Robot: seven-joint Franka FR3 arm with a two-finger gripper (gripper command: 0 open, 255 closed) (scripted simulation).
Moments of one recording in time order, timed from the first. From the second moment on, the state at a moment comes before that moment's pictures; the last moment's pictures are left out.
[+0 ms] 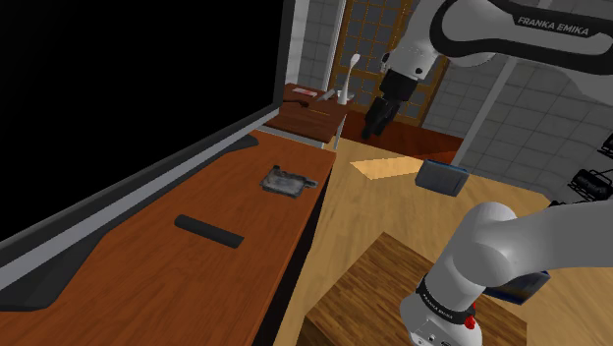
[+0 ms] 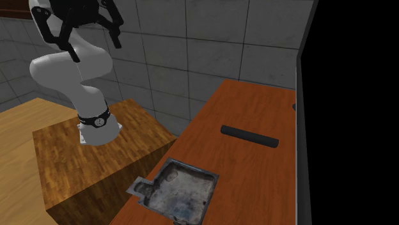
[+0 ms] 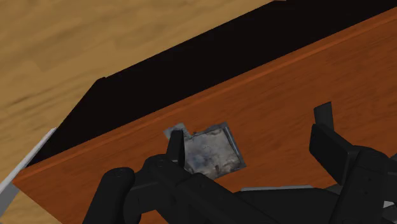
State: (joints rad) arm -0.01 -0.82 -0.03 -2.37 0.11 1.68 -0.11
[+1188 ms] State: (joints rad) arm 0.10 -0.35 0.19 -2.28 0.17 2.01 0.01
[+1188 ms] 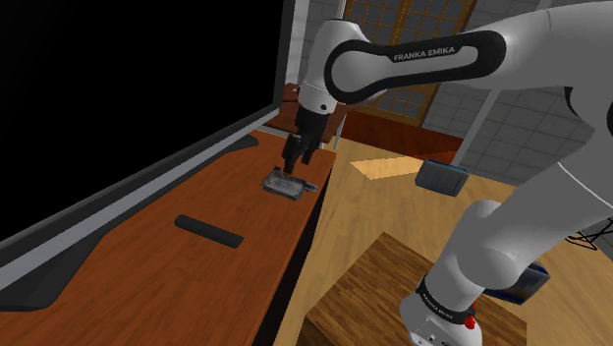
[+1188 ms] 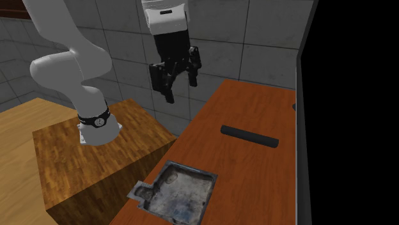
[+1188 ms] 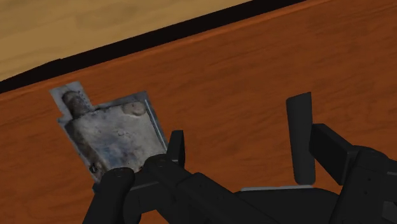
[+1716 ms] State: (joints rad) arm 0.14 -0.07 0.28 -2.14 0.12 2.12 0.09
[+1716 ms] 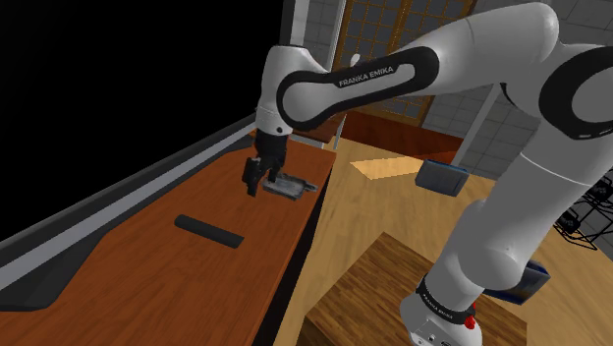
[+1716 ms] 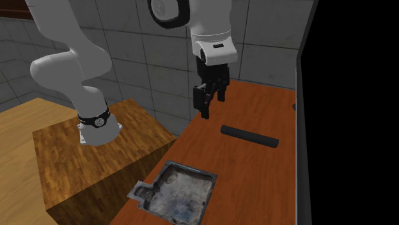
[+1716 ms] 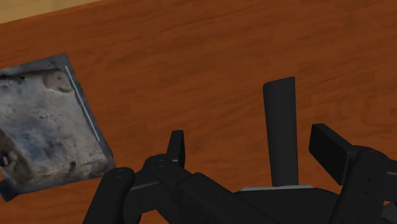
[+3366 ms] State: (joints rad) arm 0.25 0.38 0.33 -1.89 -0.05 2.26 0.24
